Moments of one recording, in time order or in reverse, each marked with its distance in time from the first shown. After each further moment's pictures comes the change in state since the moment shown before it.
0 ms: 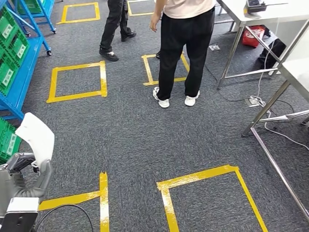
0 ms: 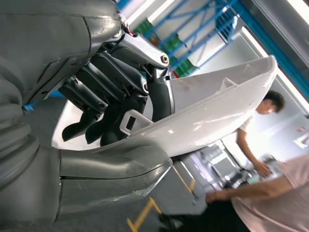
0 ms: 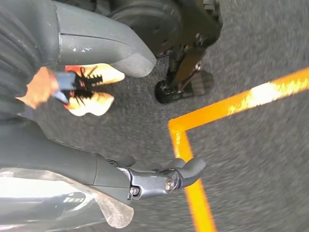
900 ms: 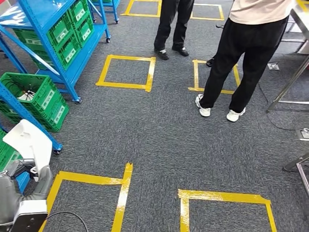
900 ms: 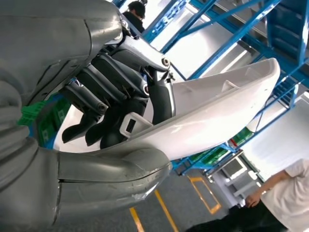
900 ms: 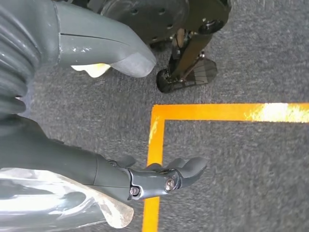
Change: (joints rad) left arm 0.067 -0.004 0.021 -0.006 -0.128 0.057 0.030; right arm -0.045 0.000 -0.025 0.046 0.117 0.022 -0.052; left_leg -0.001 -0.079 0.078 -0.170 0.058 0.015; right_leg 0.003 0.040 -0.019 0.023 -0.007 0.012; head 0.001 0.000
